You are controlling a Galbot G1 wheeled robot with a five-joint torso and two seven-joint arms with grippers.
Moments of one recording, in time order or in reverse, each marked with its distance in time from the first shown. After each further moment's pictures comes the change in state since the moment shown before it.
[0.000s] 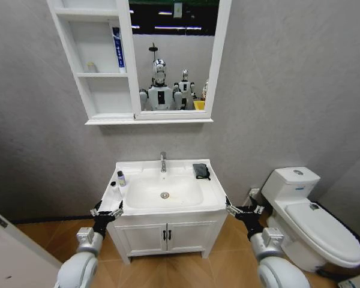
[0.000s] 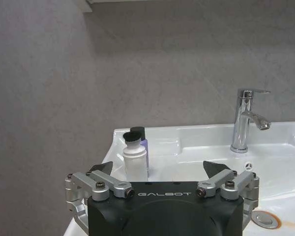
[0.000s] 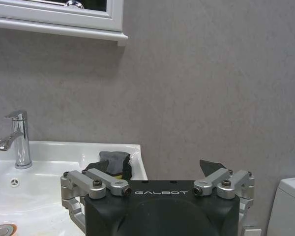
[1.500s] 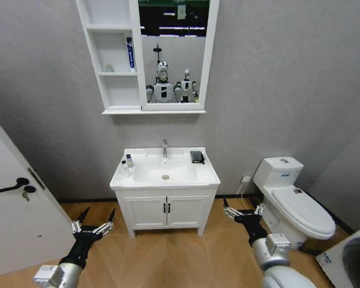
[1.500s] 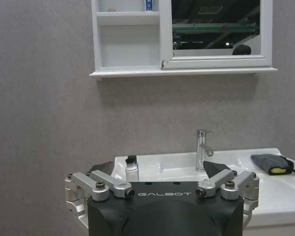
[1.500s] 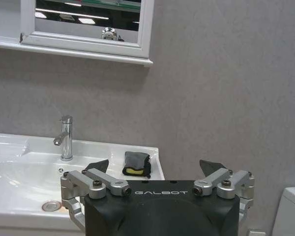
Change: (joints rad) left arm 0.470 -0.172 -0.242 -0.422 -0.016 -0.158 0.235; right arm -0.092 0.012 -0.040 0.144 -0.067 -0.018 -0.030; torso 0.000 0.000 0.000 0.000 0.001
